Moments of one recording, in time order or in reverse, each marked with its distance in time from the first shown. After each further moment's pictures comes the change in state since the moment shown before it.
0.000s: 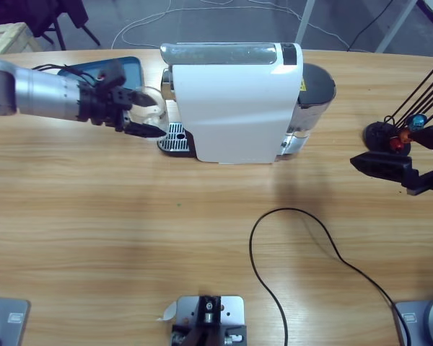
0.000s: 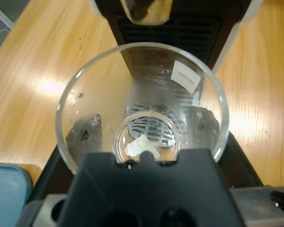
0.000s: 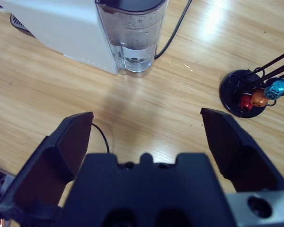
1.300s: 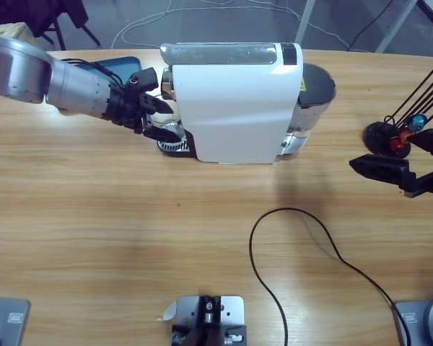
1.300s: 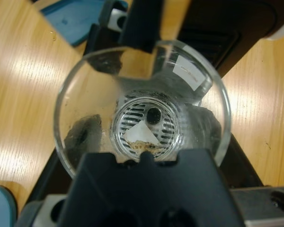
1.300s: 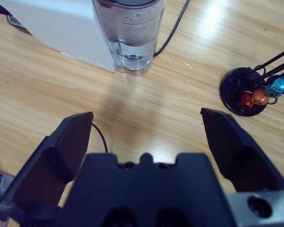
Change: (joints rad) arm 0 -0.103 0.056 -0.184 0.236 0.113 -0.010; arm 1 -0.002 0.000 0.021 -0.017 0.000 0.000
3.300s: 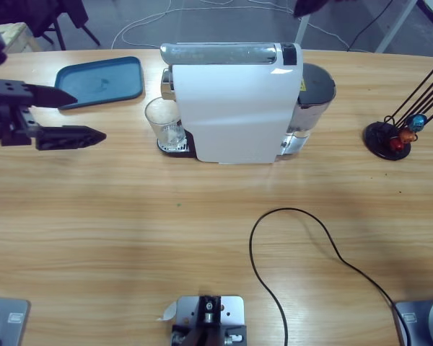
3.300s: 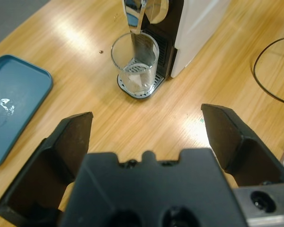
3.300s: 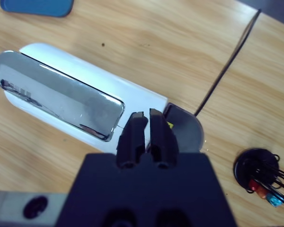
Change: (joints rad) arm 0 -0.014 -0.669 0.300 0.151 0.216 -0.494; arm 1 -0.420 0.716 -1.189 0.523 0.465 -0.332
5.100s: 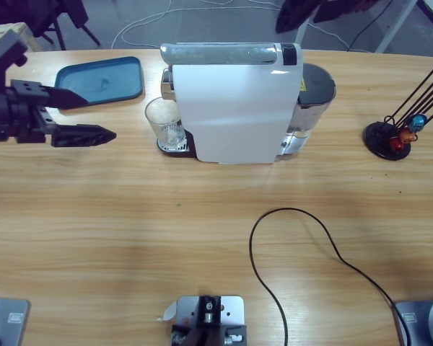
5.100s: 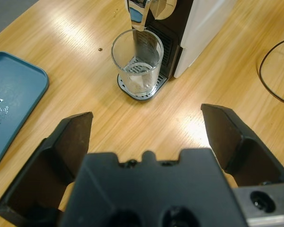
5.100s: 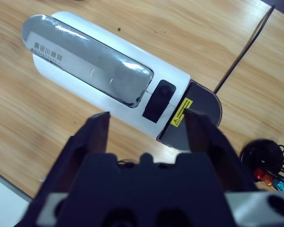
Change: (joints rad) arm 0 0.000 0.055 -0.002 -0.040 0.000 -0.008; arm 1 0.085 -0.106 0.100 -0.004 -0.027 0.024
